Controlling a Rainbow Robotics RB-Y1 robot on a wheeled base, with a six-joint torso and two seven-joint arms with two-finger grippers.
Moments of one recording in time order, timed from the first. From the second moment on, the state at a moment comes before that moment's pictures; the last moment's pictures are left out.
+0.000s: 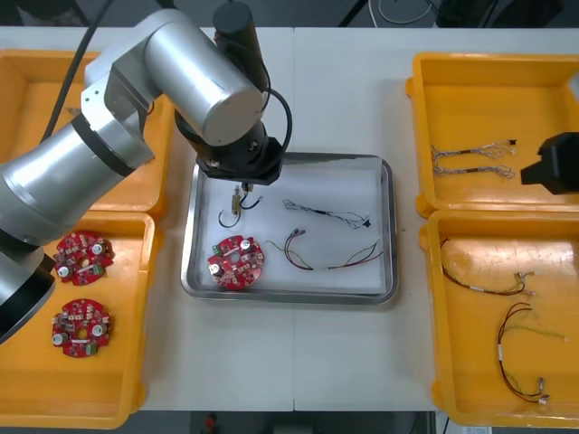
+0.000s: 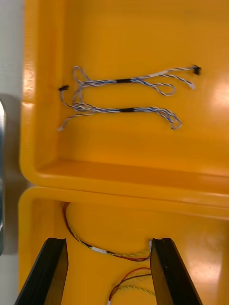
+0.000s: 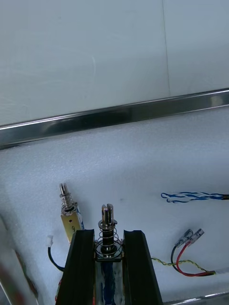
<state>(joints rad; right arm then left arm) -0.40 -0.69 -0.31 -2.11 -0.80 1.92 1.33 -0.99 0.49 -0.65 -1.53 0.72 1.58 -0.84</state>
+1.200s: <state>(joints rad) -0.10 -0.72 -0.46 -2.23 -0.81 1.92 1.33 -0.99 0.46 -0.72 -1.50 0.69 1.57 -0.84</state>
